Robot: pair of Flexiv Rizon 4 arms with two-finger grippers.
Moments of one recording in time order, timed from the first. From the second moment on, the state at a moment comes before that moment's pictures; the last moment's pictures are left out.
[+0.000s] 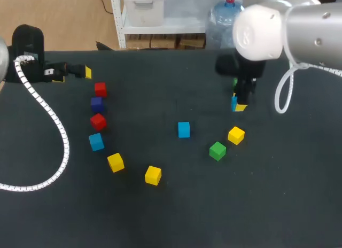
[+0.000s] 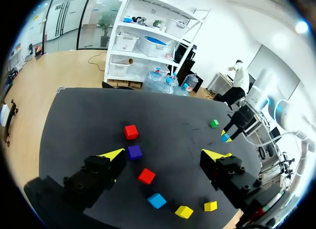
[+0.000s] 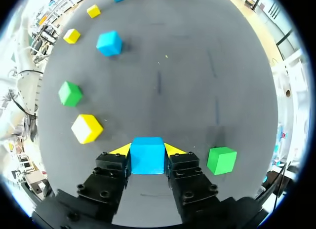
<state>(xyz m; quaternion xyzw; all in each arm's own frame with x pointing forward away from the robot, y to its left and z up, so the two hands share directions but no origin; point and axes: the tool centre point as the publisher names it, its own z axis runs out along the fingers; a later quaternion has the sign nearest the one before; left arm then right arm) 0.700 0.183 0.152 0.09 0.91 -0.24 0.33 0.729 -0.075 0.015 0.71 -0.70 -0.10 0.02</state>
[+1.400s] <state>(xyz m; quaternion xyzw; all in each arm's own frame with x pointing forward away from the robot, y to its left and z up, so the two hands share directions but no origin) 0.700 0.183 0.152 0.09 0.91 -0.24 0.33 0.666 0.025 -0.008 0.70 -0.71 -0.08 0.05</state>
